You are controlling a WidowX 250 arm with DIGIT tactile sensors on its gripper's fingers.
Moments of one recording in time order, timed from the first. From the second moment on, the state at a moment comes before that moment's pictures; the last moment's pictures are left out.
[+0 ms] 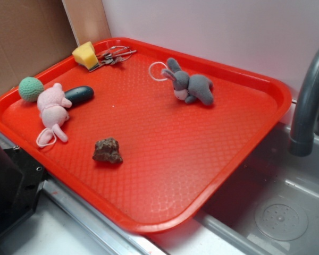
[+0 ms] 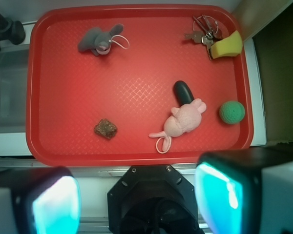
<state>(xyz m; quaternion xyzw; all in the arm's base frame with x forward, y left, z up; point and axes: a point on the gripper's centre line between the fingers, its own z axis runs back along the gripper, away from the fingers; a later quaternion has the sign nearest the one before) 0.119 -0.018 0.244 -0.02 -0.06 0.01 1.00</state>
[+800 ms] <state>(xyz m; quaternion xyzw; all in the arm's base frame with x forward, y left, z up) 0.219 -0.035 0.168 0.00 -0.07 -0.25 0.97</state>
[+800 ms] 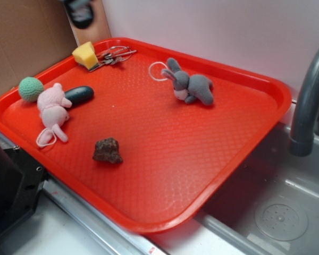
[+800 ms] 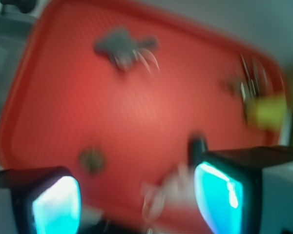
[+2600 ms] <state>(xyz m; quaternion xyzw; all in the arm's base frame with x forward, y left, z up) 0.252 -0.071 0.091 -0.03 -0.06 -0.42 0.90</state>
